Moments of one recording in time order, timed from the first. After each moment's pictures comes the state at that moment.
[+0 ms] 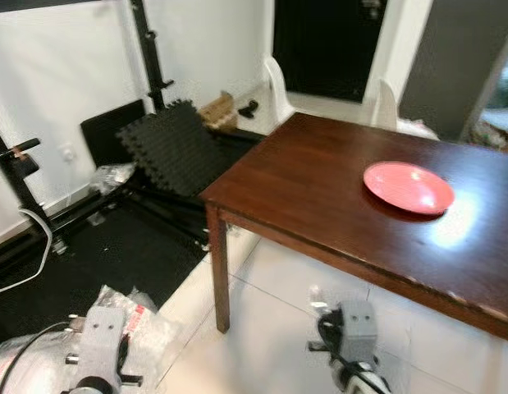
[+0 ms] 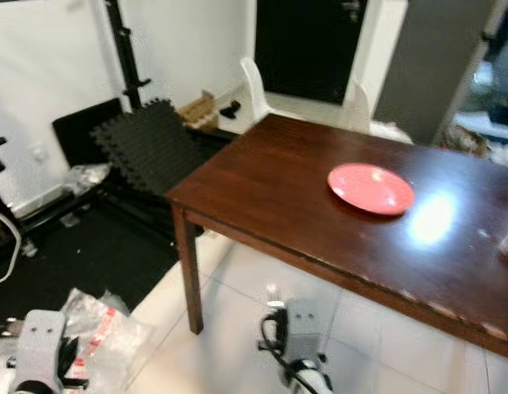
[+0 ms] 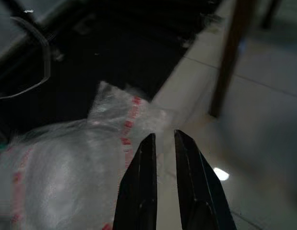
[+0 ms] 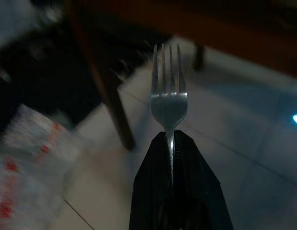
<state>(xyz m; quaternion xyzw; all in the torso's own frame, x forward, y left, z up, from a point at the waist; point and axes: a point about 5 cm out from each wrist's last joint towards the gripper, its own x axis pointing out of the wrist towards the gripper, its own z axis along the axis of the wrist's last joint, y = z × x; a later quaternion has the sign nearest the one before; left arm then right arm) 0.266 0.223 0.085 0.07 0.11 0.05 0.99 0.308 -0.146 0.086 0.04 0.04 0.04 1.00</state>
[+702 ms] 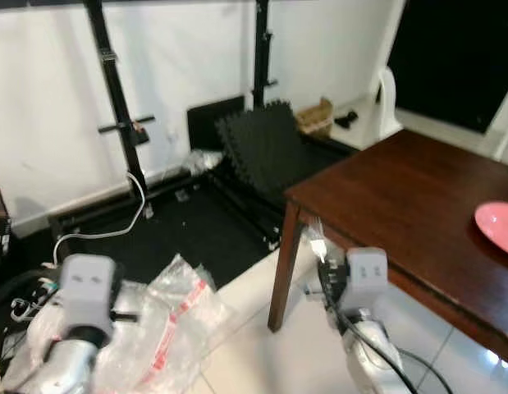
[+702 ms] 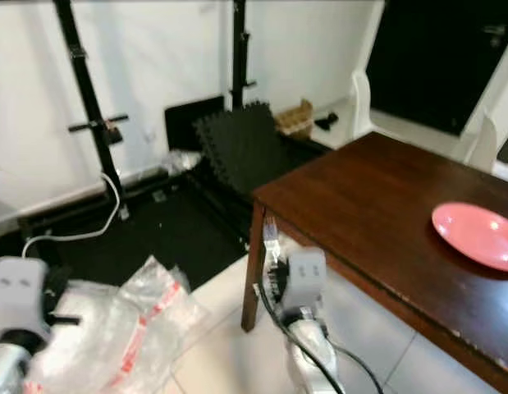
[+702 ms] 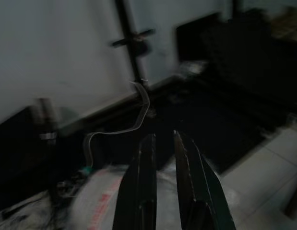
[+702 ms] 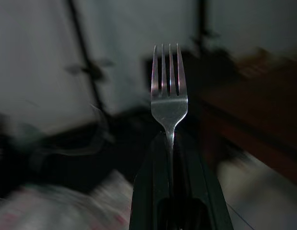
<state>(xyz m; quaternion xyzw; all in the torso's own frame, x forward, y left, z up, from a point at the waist) 0.271 0.225 0.184 0.07 -0.09 0.09 0.99 0.320 -0.117 0.194 0.05 -0.16 0.10 0.98</state>
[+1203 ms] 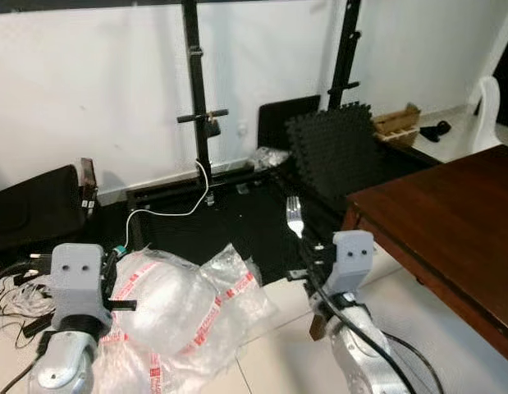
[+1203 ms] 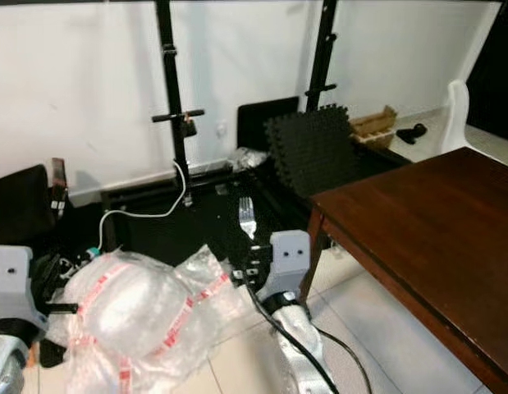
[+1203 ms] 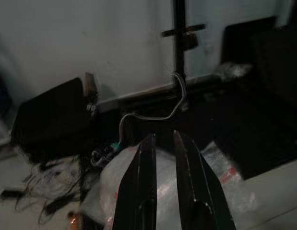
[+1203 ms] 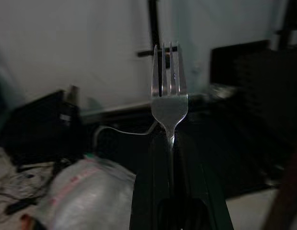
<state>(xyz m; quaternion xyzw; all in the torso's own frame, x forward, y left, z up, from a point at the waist) 0.274 0.212 0.193 0.05 -0.09 0.08 0.99 0.317 -0.119 0.189 0.05 -0.14 0.11 0.98</state>
